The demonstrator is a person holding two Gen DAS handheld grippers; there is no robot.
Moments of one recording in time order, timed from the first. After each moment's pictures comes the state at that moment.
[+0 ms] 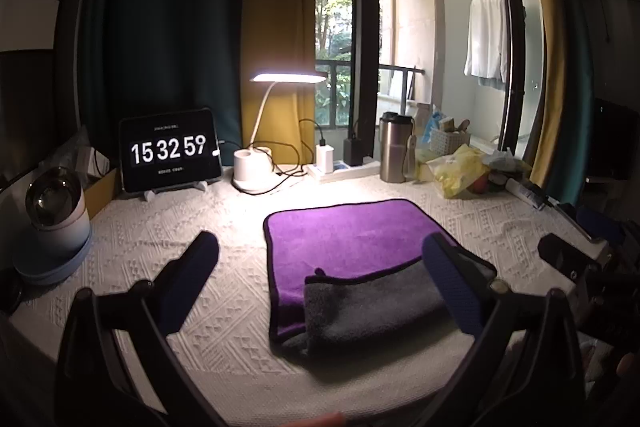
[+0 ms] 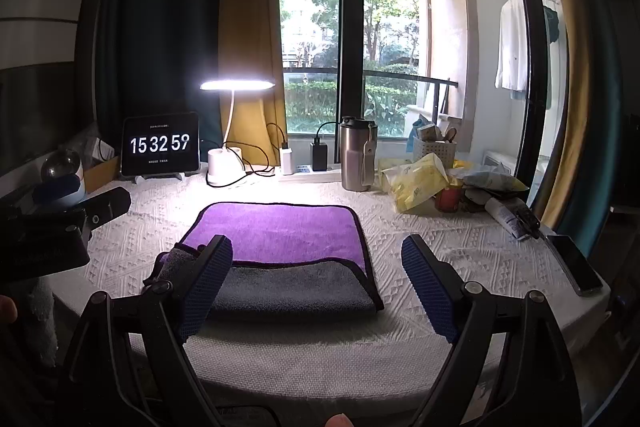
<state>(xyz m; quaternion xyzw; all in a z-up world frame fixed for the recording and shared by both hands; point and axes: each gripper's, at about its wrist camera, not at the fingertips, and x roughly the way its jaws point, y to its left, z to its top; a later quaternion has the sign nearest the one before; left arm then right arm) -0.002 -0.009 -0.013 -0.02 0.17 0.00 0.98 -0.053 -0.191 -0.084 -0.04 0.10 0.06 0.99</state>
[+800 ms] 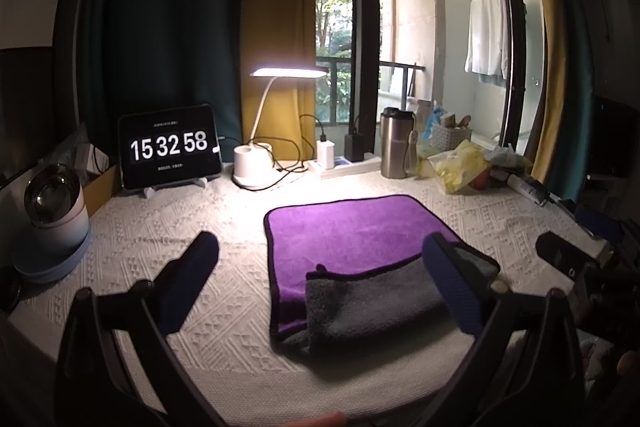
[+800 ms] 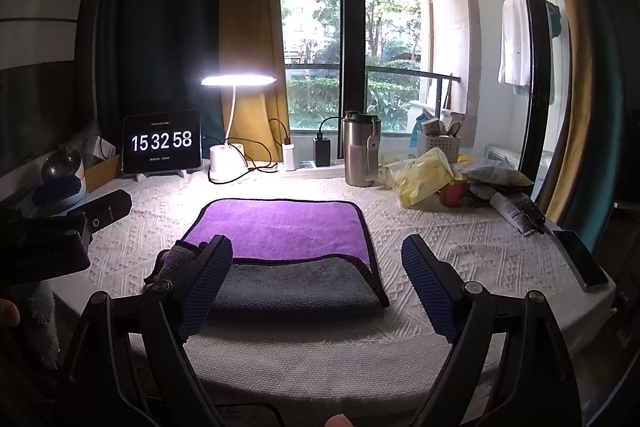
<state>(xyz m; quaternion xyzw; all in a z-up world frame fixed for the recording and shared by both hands) 0.000 -0.007 -0.018 -0.02 0.18 0.00 0.98 -0.048 -0.186 -0.091 -0.03 0.10 0.07 0.99</state>
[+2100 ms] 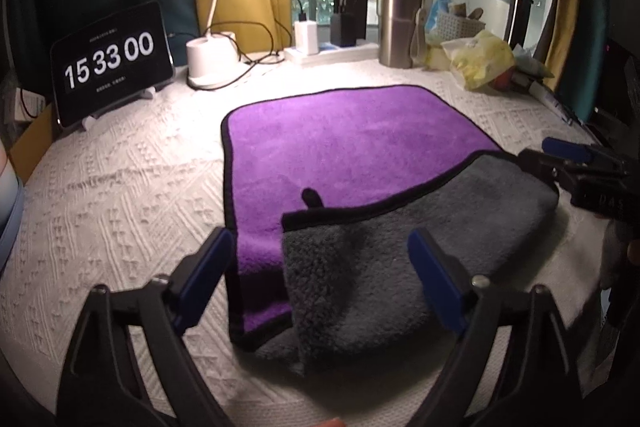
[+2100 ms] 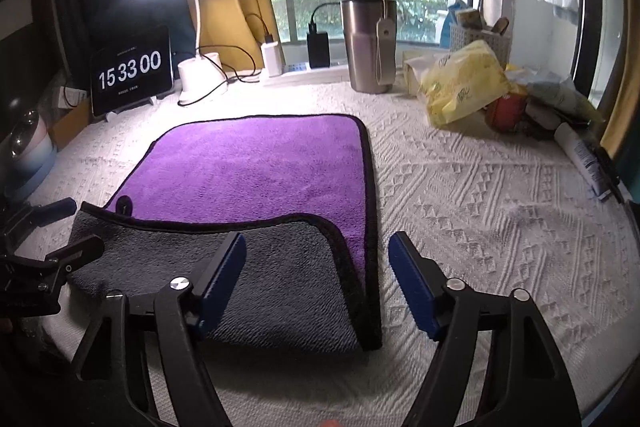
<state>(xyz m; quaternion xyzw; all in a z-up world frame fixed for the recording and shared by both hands) 0.116 -0.011 -0.112 0.01 0.36 -0.04 0.93 0.120 -0.231 -0.139 -0.01 0.29 0.12 0.95</state>
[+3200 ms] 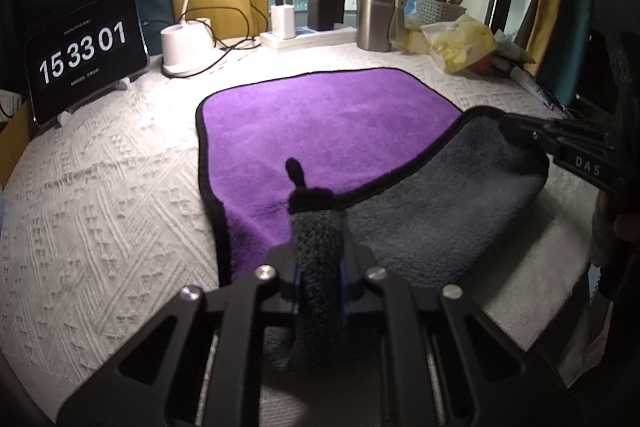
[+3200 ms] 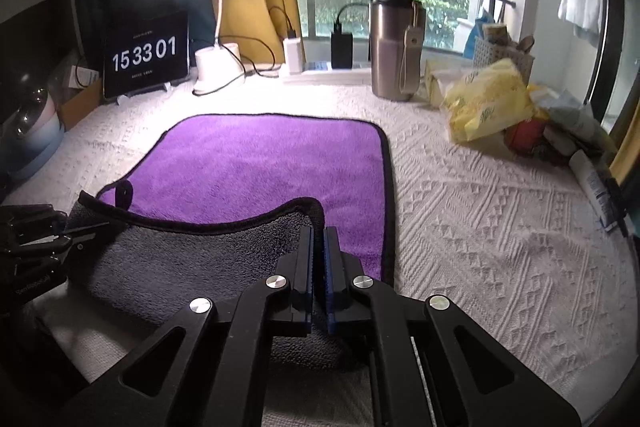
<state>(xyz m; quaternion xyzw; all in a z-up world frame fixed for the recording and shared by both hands) 0.116 -0.013 -0.108 0.01 0.38 -0.09 0.92 0.117 -0.210 -0.130 -0.06 0.28 0.14 0.95</state>
